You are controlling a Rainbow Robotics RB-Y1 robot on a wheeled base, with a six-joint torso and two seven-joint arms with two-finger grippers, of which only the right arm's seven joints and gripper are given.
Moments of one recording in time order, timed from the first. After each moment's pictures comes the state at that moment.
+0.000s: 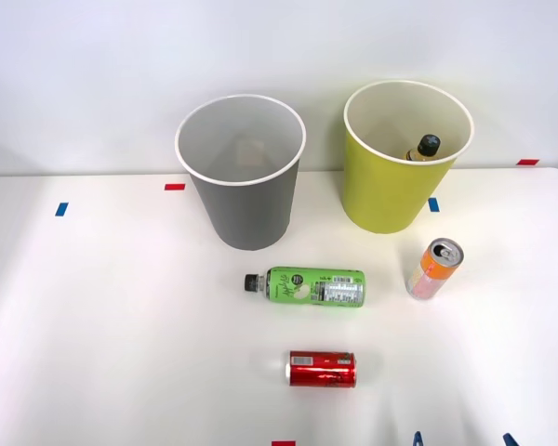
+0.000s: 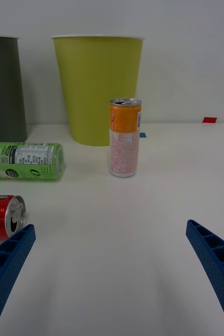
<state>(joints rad) 1.05 -0.18 0.36 -1.81 -0.10 -0.83 1.70</state>
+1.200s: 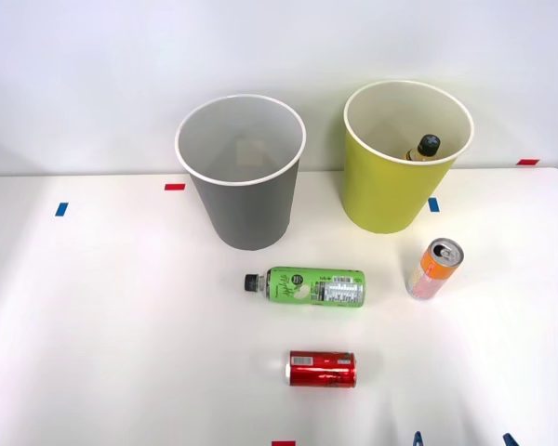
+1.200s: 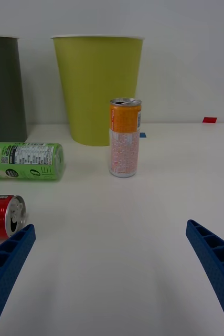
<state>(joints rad) 1.05 -0.18 0.36 -1.81 -0.10 -0.83 1.70</state>
